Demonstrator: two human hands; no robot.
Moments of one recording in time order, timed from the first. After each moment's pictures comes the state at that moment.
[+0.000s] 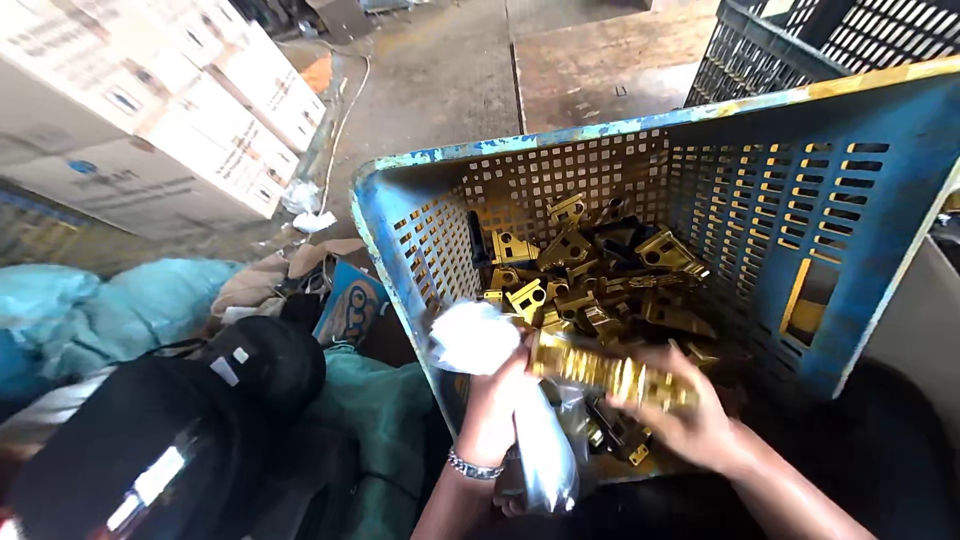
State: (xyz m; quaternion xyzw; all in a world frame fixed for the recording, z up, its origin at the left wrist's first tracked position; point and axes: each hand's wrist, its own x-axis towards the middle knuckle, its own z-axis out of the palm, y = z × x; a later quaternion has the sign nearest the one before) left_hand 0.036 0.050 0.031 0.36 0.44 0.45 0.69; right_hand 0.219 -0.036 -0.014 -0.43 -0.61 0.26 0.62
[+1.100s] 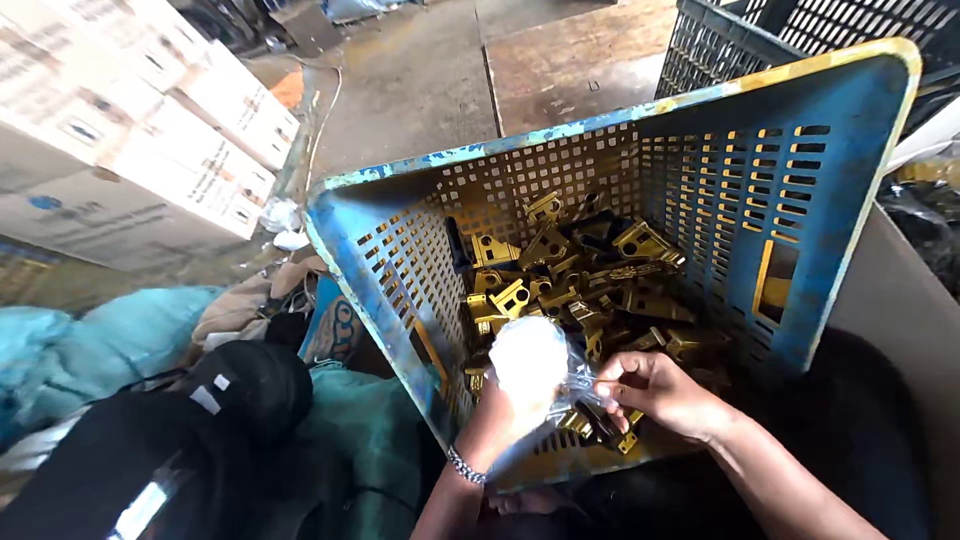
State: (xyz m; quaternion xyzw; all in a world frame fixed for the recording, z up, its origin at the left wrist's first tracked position) left_hand 0.034 0.048 -0.009 0.74 0.34 0.36 0.45; right_hand 0.232 -0.052 -0.007 -0.48 -0.38 0.59 0.52
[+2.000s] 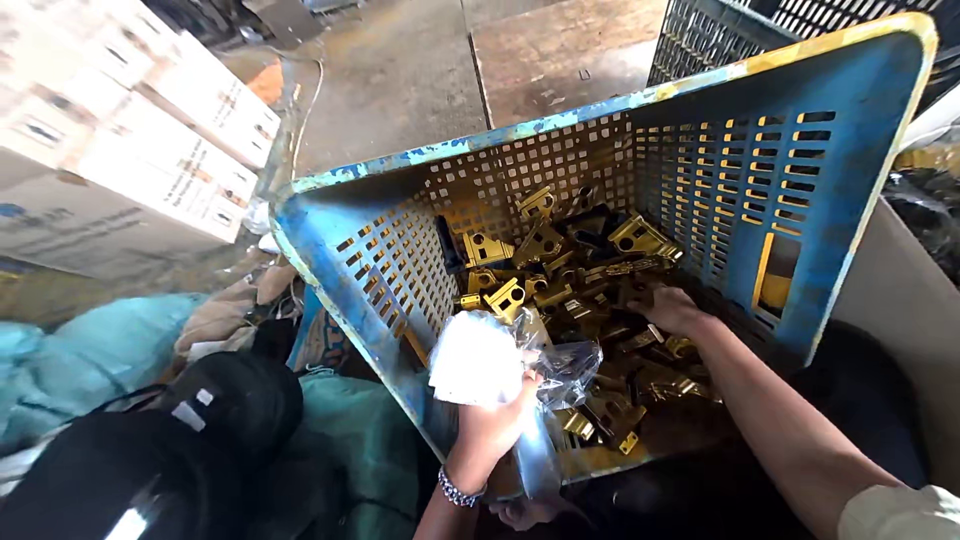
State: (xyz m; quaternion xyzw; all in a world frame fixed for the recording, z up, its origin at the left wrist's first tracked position) left_hand 0.029 0.049 -0.007 0.64 0.41 0.41 0.51; right_hand 0.346 0.030 -0.072 -0.86 -0.37 0.36 0.06
